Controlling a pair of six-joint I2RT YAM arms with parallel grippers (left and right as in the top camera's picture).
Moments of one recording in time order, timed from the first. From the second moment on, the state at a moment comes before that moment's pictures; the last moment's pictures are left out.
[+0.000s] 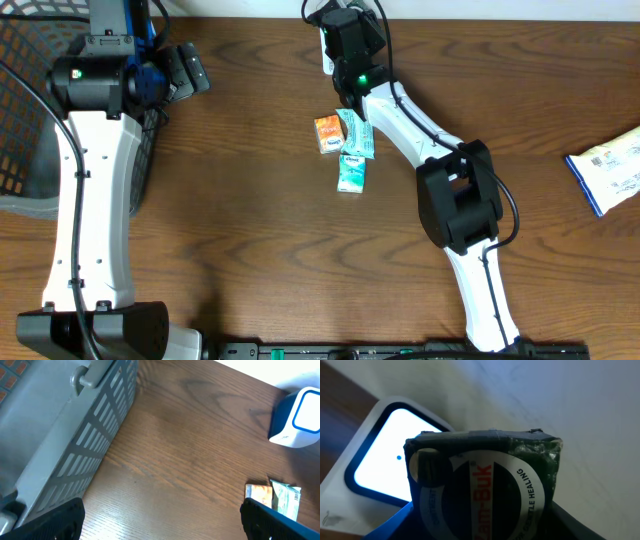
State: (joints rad) left arm 0.00 1.64 1.84 -1.16 -0.09 -0.36; right arm 0.47 2.41 2.00 -0.07 0.58 -0.51
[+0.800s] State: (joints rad) left arm 0.00 1.64 1.84 -1.16 -0.09 -0.36; right arm -0.13 2.28 2.01 -0.79 0.73 0.08
